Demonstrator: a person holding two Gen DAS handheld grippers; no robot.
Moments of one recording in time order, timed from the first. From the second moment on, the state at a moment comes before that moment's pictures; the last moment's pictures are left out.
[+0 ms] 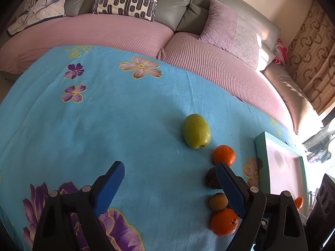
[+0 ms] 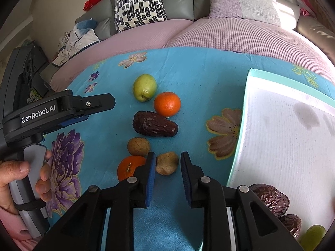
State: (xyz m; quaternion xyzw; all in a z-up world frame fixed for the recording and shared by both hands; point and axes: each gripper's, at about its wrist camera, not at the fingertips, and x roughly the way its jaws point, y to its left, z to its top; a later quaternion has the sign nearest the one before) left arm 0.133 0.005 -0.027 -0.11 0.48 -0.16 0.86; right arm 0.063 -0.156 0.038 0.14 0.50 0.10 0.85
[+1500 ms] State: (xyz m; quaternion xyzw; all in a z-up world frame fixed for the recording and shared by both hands) left arm 0.197 -0.066 -0.047 -0.06 0.52 -0.17 0.84; right arm 0.017 -0.261 0.087 0.20 0.41 -0.02 0.89
